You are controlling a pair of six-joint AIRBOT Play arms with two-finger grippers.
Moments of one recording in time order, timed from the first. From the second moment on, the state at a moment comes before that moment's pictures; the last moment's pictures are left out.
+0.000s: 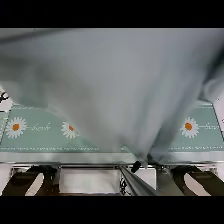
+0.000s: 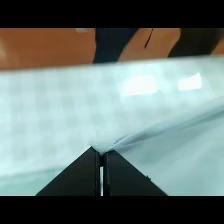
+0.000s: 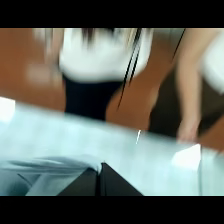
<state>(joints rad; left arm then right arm) 0.01 -0.63 1.59 1.31 -1.48 -1.56 -0.02 -1.01 1.98 -1.45 1.45 1.40</state>
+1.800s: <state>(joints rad) 0.16 -1.28 1.01 1.19 -1.42 -1.46 -0.11 -1.80 1.87 -1.30 1.75 1.41</state>
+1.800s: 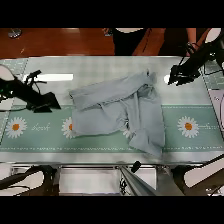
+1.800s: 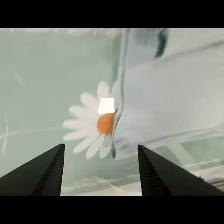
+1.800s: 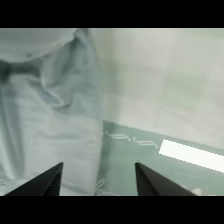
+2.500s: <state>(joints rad) 0.22 -1.18 0.58 0.88 -1.25 -1.25 -0.16 -1.60 1.47 -1.16 1.58 1.32</state>
